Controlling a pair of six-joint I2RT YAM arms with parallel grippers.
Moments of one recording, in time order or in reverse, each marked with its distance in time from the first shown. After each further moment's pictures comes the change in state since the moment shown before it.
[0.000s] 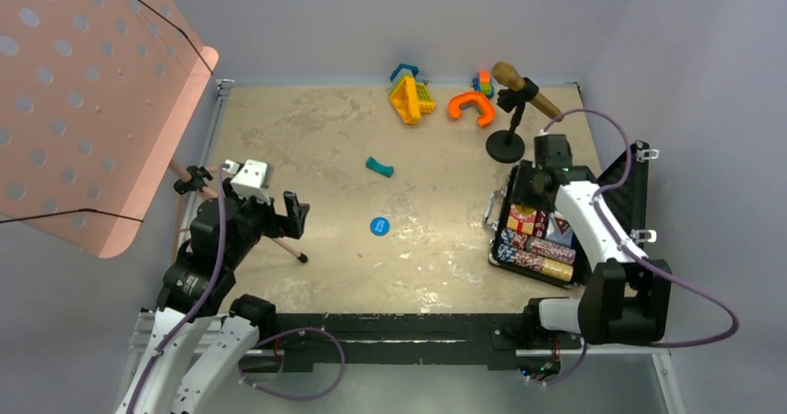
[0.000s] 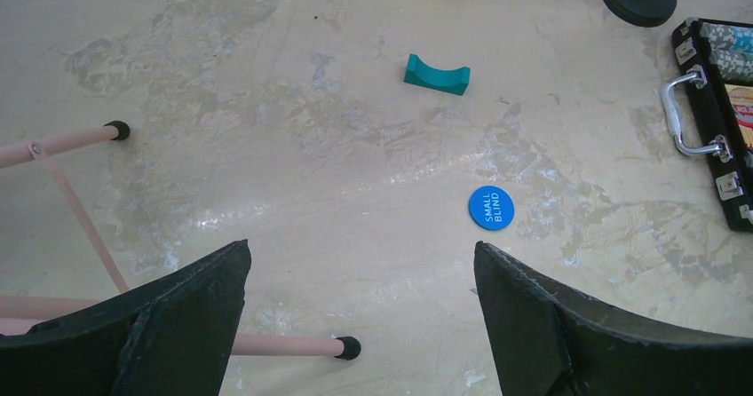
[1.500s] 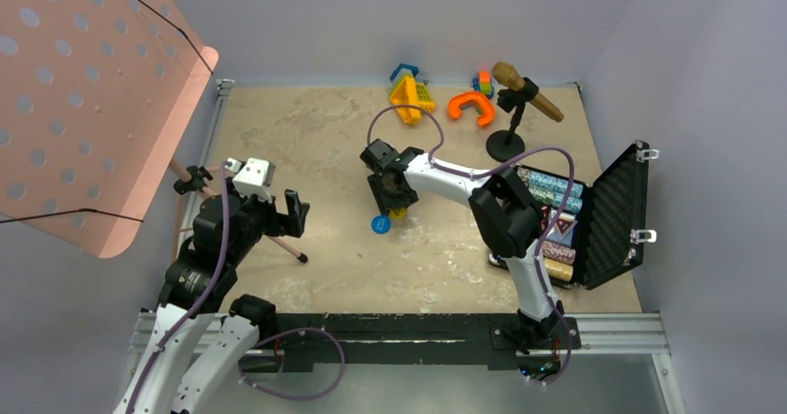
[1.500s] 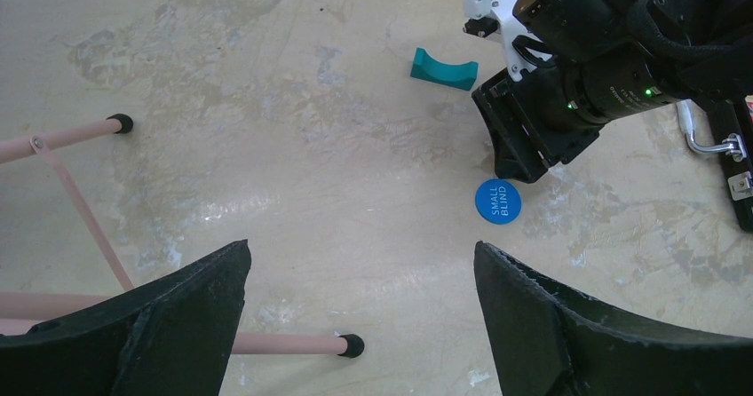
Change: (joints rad) left arm 0.000 0.020 0.000 0.000 -0.009 0.000; right arm 0.705 0.819 0.668 -0.019 0.045 0.102
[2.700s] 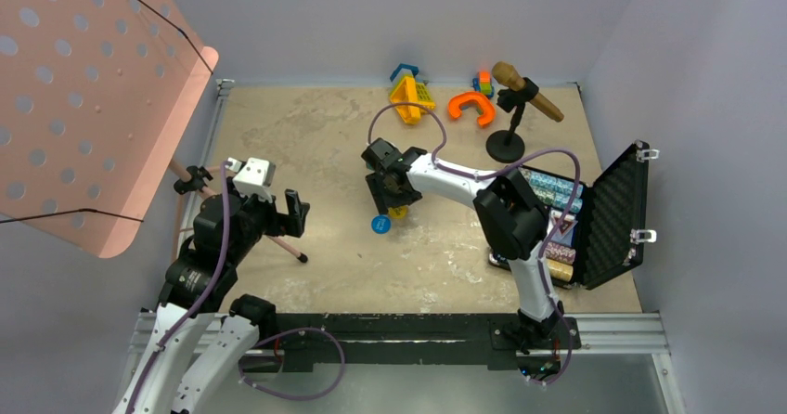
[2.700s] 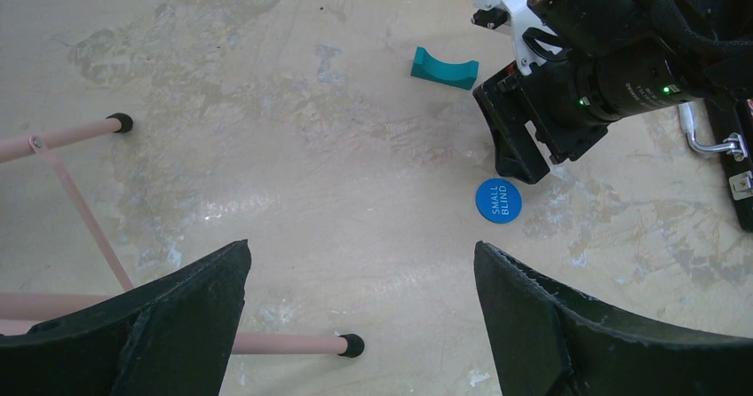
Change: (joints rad) left arm 0.000 0.003 0.000 0.000 0.000 0.000; right arm -0.003 -0.040 -0.024 0.020 0.017 -0.007
